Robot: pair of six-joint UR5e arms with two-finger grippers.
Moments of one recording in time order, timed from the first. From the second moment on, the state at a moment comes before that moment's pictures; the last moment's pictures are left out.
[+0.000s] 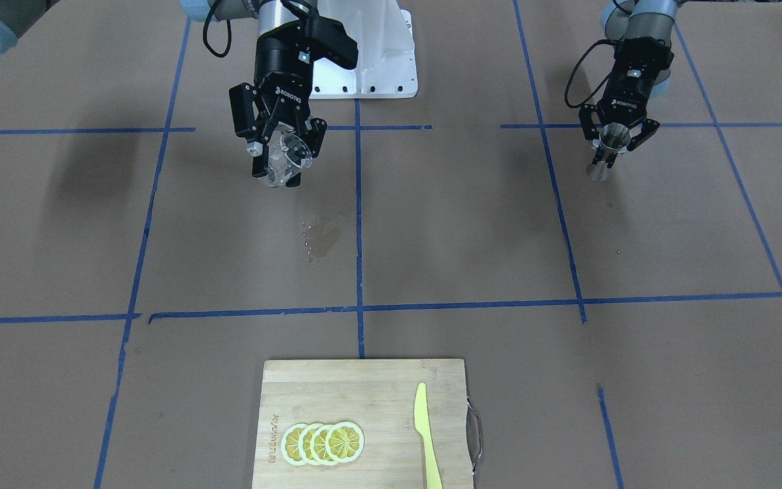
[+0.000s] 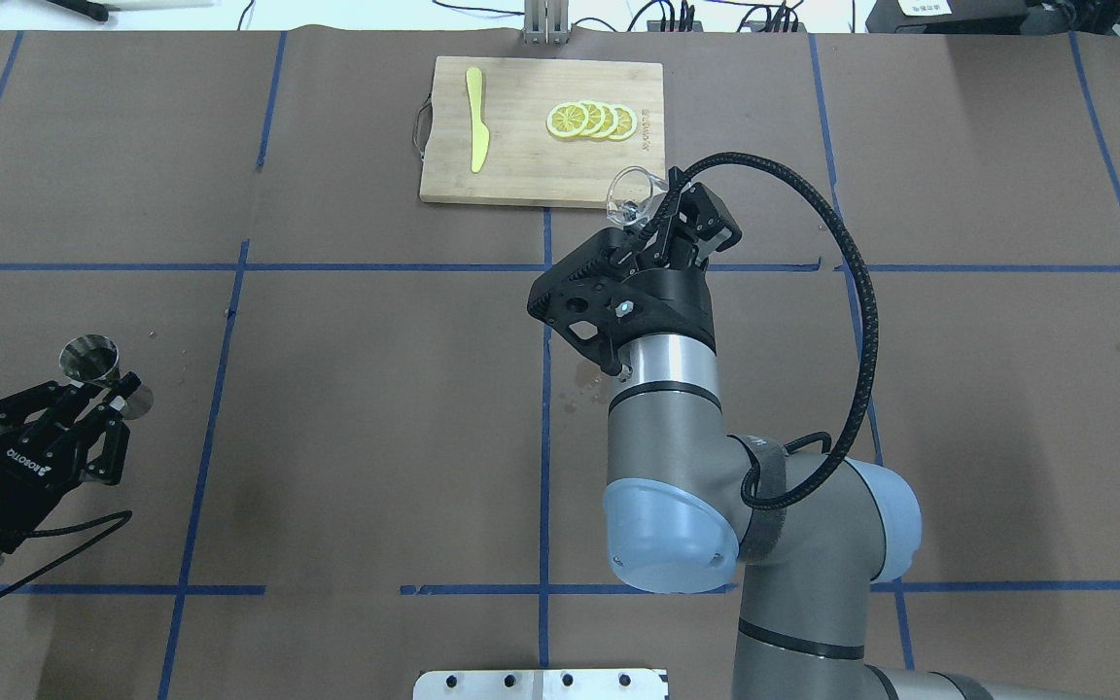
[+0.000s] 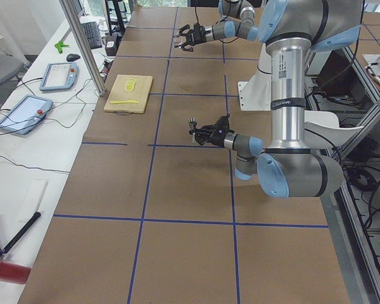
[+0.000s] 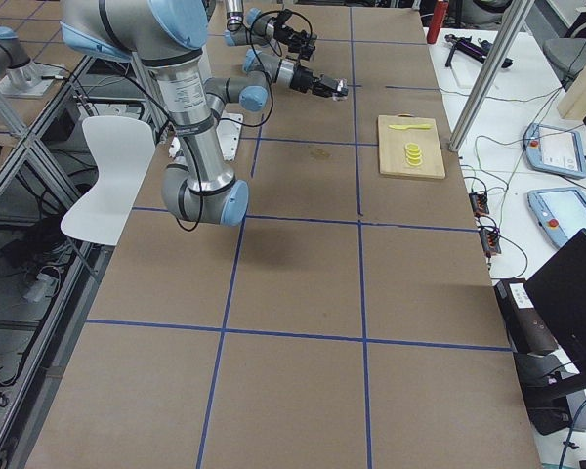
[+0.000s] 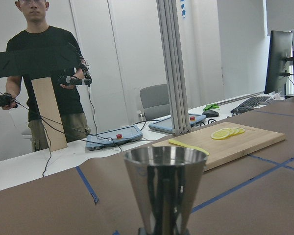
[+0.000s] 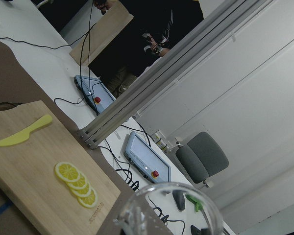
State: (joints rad) left arm -0.13 -1.42 -1.57 -3.59 -0.63 -0.30; right arm 0.26 -1.02 1.94 -1.51 0.47 0.46
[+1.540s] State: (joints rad) left arm -0.13 -1.42 -1.51 -3.58 -0.80 -0.48; right arm 0.26 -1.02 1.94 -1.51 0.47 0.46
